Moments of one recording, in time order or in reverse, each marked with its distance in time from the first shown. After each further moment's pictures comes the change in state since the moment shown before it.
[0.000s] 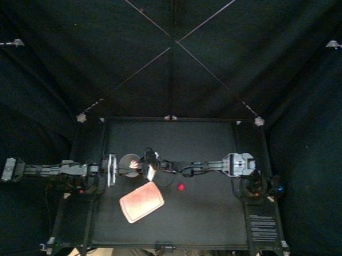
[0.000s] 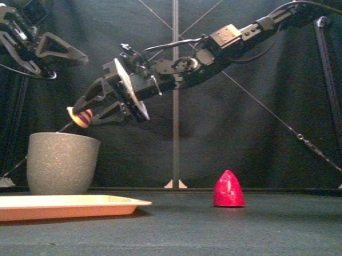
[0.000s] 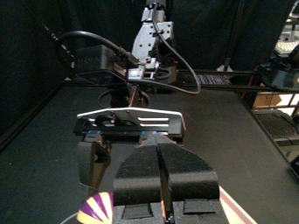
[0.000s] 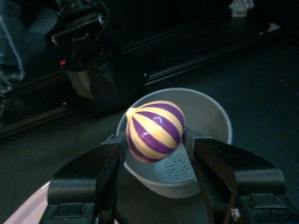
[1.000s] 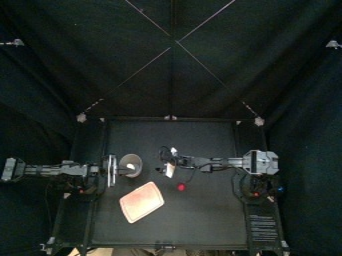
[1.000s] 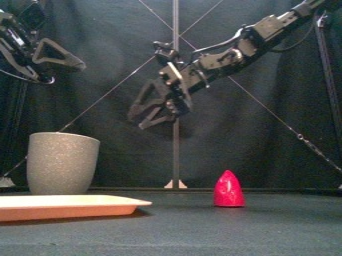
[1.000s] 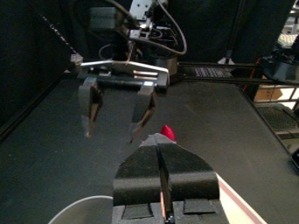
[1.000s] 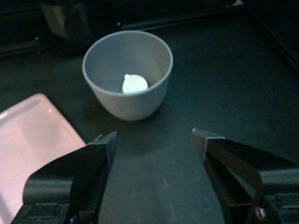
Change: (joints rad) left arm 0.002 -0.002 0.026 0.000 0.000 0.000; right arm -0.048 -0.319 0.370 -0.212 0.127 0.000
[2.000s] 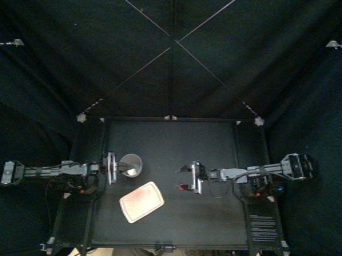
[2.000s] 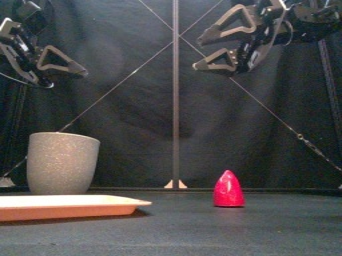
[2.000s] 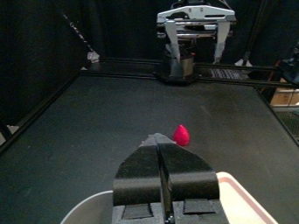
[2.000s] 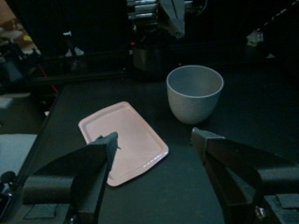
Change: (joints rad) left arm 0.074 -0.002 0.009 0.000 -0.008 0.000; right arm 0.166 -0.488 0.439 0.031 -0.238 0.002
